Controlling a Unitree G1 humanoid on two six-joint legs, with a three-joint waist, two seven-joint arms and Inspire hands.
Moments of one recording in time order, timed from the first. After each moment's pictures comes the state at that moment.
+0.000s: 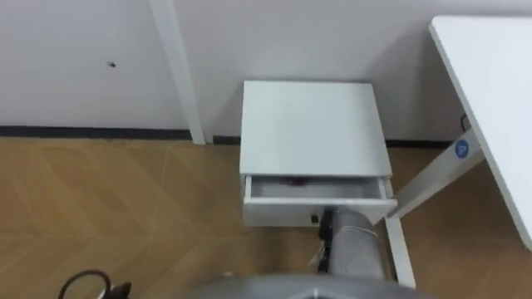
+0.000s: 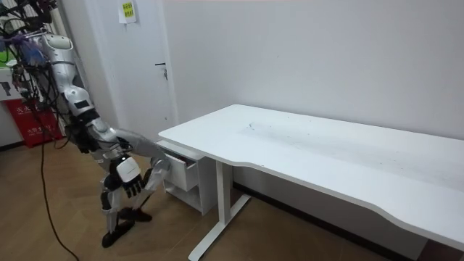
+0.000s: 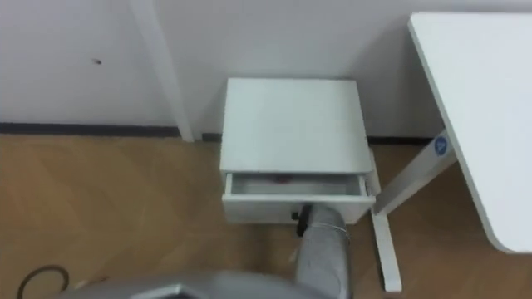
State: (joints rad) left arm 0.16 0.27 0.08 1.16 0.34 0.09 0.00; right arm 0.25 -0.29 -0.10 1.19 -0.23 0.03 0.14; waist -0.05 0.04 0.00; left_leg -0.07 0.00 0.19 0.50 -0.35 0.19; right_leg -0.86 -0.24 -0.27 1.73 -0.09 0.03
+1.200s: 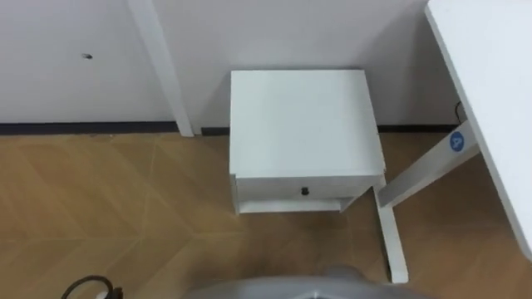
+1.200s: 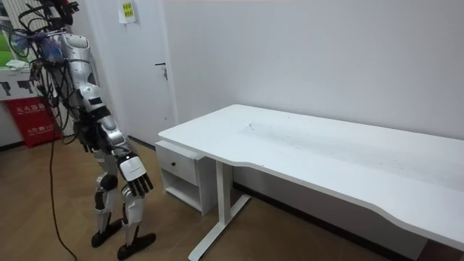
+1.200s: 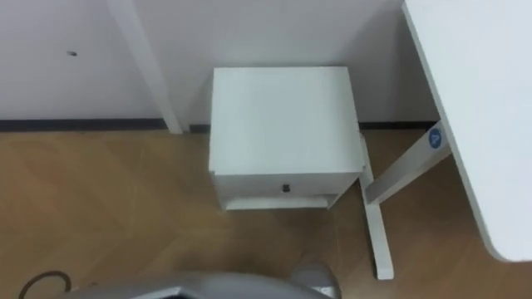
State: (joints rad) left arm 0.19 0.25 0.10 1.16 0.32 0.08 0.10; right arm 0.18 -0.27 -0.10 1.22 0.07 0.08 -0.03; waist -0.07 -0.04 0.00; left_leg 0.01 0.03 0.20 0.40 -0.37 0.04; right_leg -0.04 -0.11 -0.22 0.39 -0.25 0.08
